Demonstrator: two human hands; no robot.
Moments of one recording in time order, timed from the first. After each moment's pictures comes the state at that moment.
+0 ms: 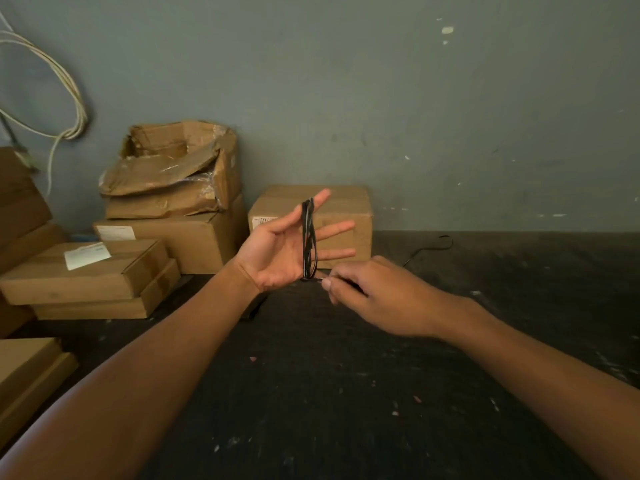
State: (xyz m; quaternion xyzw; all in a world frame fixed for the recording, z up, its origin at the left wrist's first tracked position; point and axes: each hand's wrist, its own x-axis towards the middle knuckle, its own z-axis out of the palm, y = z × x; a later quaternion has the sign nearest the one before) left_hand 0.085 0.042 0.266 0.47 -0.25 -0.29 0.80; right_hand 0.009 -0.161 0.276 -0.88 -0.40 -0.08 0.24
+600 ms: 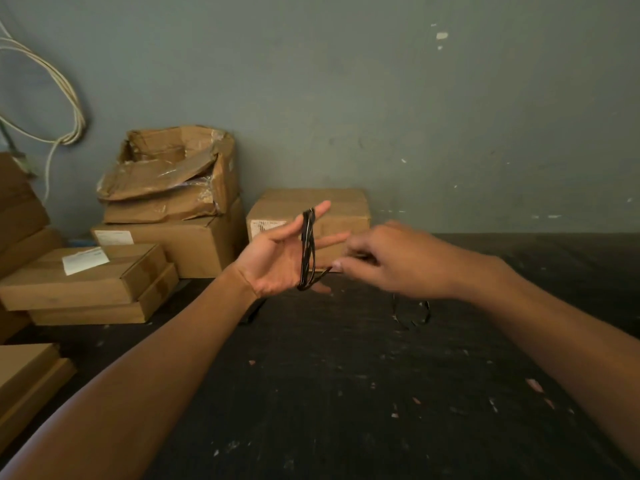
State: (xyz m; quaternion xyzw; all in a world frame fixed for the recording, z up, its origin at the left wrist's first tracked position) left_hand 0.082 0.044 0.262 0.49 -0.23 -0.29 0.79; right_hand 0.015 -0.174 0.318 -0.91 -0.39 -0.09 0.14
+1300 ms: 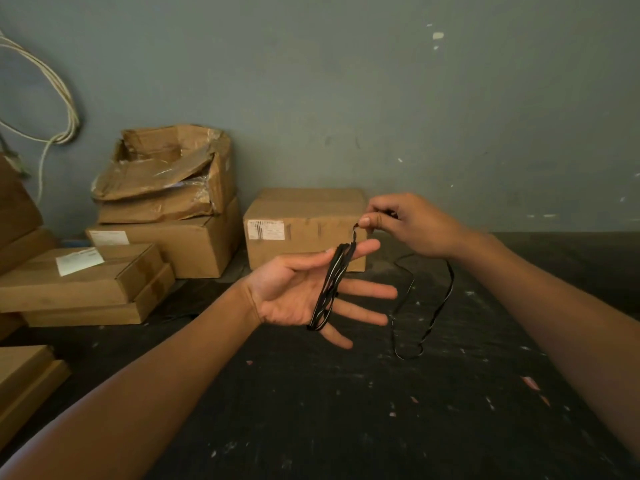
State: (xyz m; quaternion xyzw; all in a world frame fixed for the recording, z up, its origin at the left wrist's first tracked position) left_hand 0.047 0.020 0.260 0.46 -0.34 -0.49 0.66; right_hand 0.080 -0.204 0.317 -0.87 -0.36 -0.13 0.31
